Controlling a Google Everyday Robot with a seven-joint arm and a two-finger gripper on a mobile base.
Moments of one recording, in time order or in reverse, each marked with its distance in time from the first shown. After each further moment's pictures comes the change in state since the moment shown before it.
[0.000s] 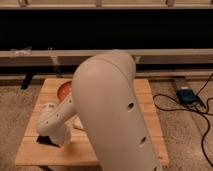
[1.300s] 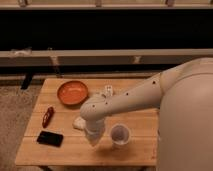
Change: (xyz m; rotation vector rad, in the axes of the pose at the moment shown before) arm 0.129 -0.087 -0.049 -0.179 0.039 0.229
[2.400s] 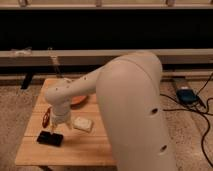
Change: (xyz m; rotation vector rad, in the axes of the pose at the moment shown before) arm -0.137 0.090 -0.013 -0.144 -0.013 0.235
